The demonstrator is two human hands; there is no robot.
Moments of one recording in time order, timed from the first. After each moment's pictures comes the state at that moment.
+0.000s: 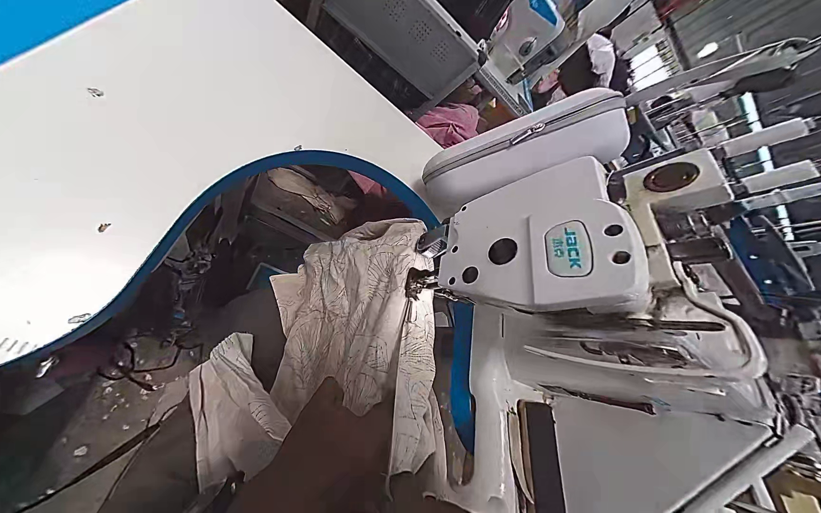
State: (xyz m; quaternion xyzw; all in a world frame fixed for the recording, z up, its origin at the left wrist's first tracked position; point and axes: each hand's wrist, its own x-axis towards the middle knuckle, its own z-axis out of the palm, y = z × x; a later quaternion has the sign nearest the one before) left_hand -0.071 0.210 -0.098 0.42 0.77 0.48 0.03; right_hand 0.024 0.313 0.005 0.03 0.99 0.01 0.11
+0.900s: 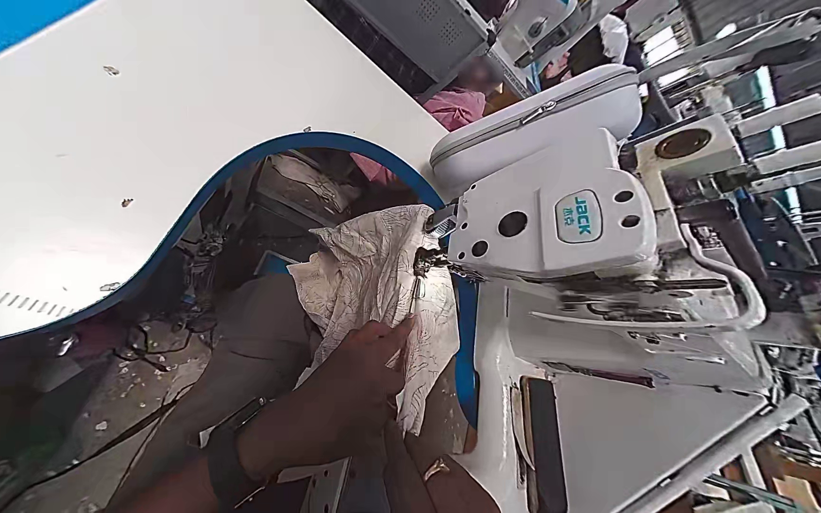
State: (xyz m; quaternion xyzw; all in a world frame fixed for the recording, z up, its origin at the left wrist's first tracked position) left_hand -0.106 0.214 -0.106 0.52 0.63 0.55 0.15; right_hand 0.035 0.312 -0.034 -0.06 0.98 0.09 -0.14
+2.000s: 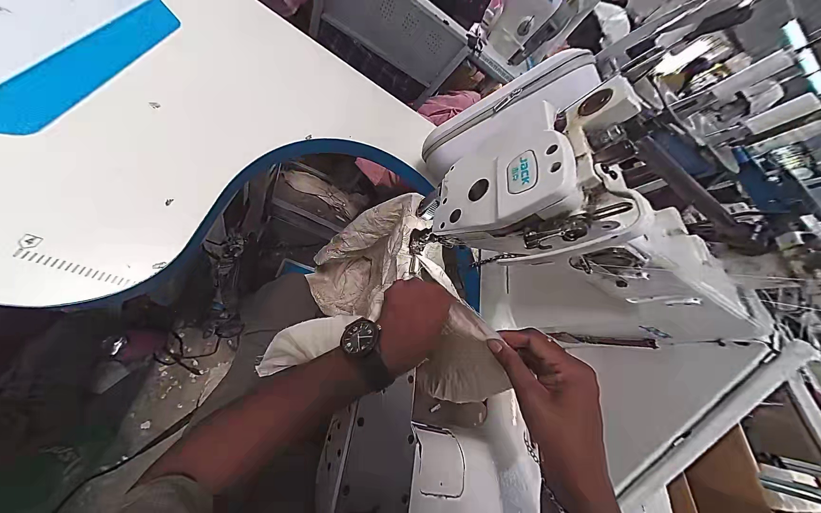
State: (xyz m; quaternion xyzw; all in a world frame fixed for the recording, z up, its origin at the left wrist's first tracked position) left_hand -0.103 0.287 -0.032 0.40 0.84 0.27 0.25; right_hand 0.032 0.414 -0.007 0.17 0.94 -0.23 -0.18
